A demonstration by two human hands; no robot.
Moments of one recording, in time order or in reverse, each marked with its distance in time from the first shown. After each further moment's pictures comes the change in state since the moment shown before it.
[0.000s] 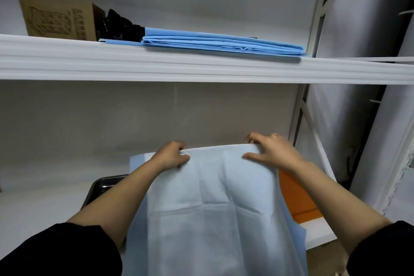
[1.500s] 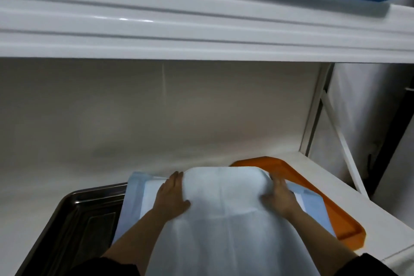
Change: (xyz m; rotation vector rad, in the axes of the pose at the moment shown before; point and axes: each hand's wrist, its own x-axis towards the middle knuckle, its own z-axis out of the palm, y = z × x) left_hand 0.088 -0.096 0.147 0.285 -0.037 -0.084; right_hand 0.004 0.082 0.208 0.452 -0.295 0.692
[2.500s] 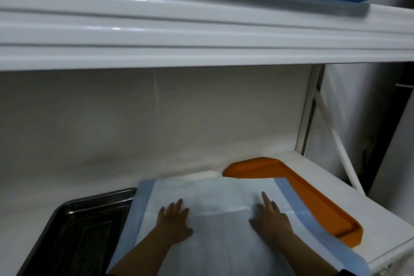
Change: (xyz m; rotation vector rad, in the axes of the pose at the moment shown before) left_hand -0.011 0.010 0.028 0.474 -0.440 0.018; right_hand -0.015 0.013 0.047 -0.394 -0.124 -0.046
